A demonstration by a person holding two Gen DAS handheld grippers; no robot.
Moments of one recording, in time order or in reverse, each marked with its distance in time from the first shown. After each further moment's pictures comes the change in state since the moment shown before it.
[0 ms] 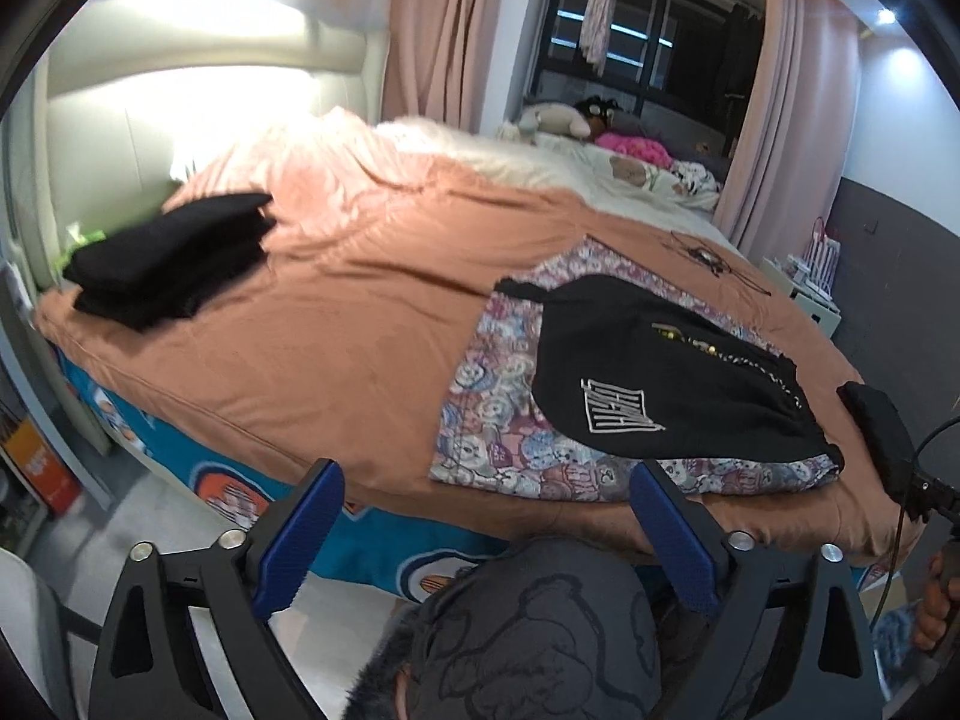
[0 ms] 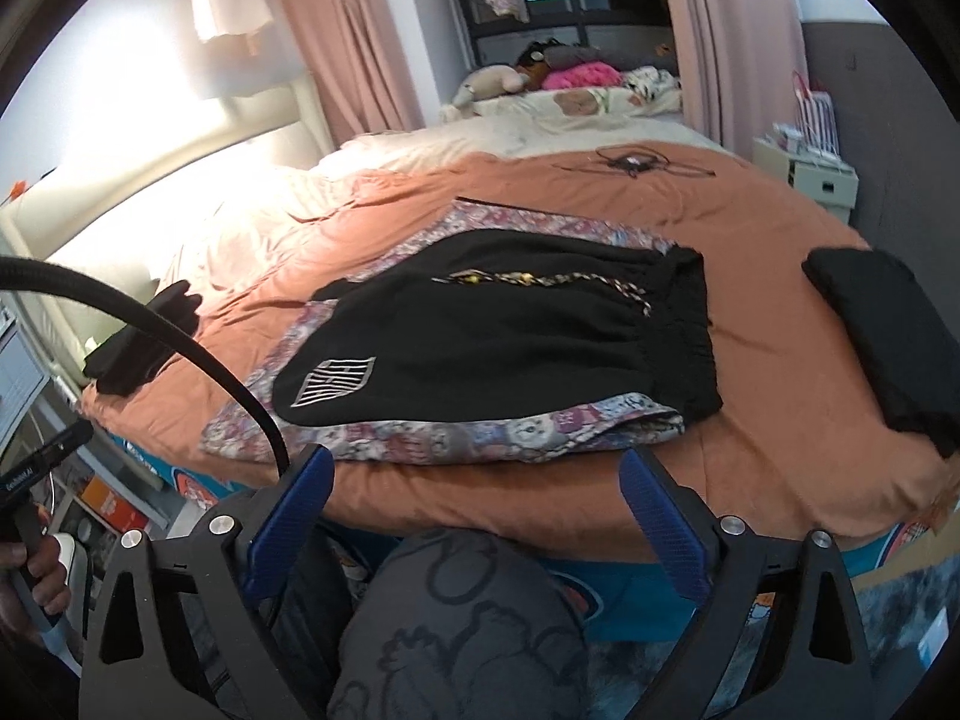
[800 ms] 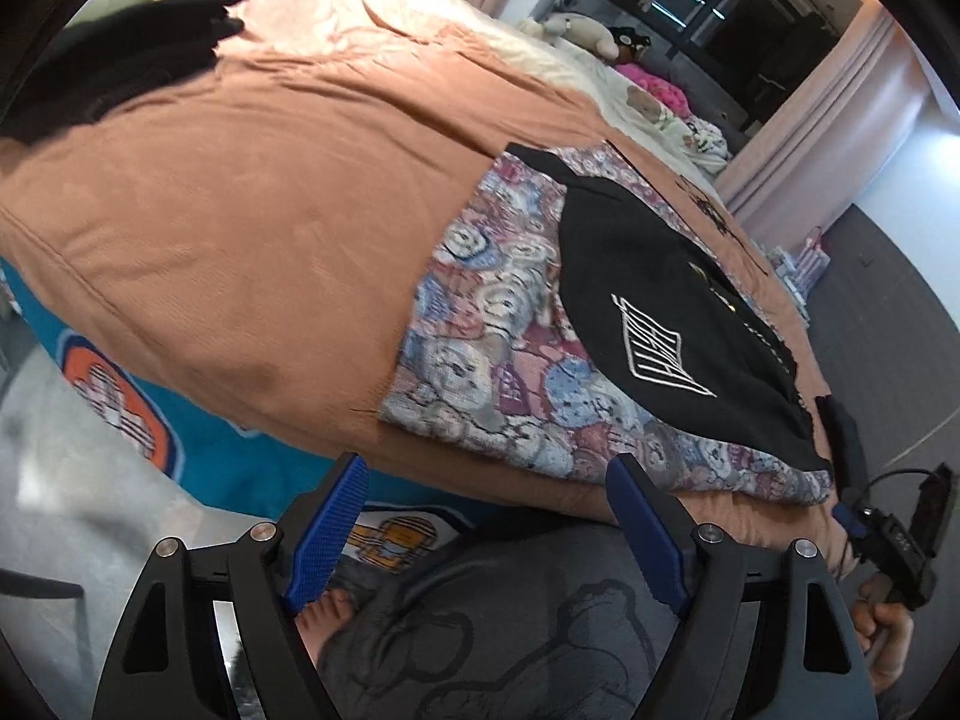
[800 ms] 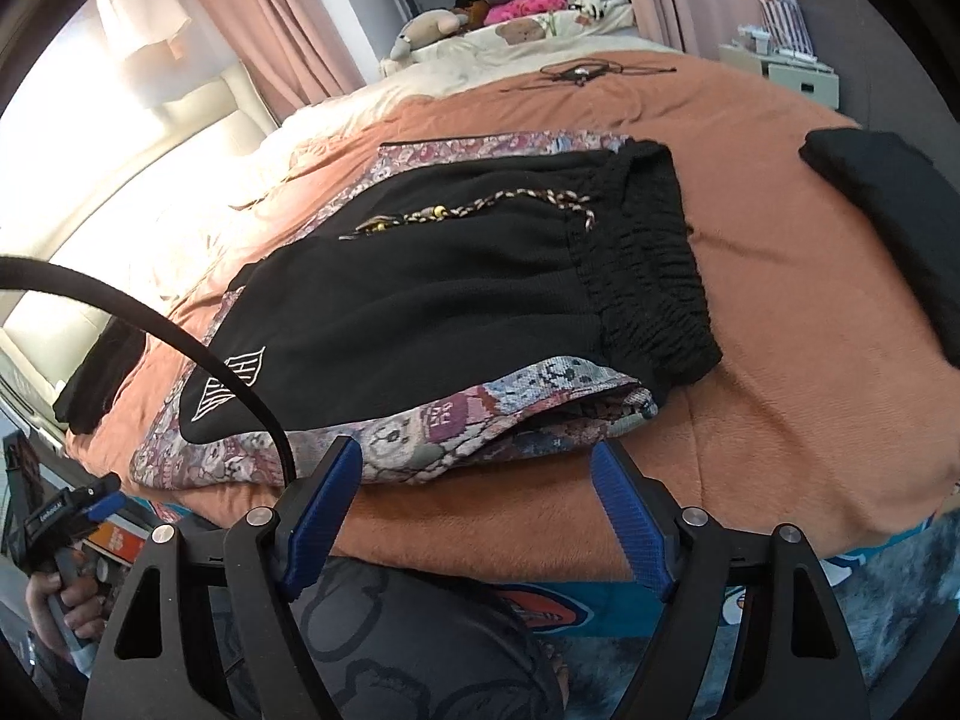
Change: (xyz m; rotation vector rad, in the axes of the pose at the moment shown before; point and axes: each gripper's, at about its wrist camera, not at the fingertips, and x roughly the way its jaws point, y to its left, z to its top) left arm 0.123 0.037 -0.024 -0.211 0.261 -0.197; right arm 0.084 -0.061 0.019 0.161 0.108 0.030
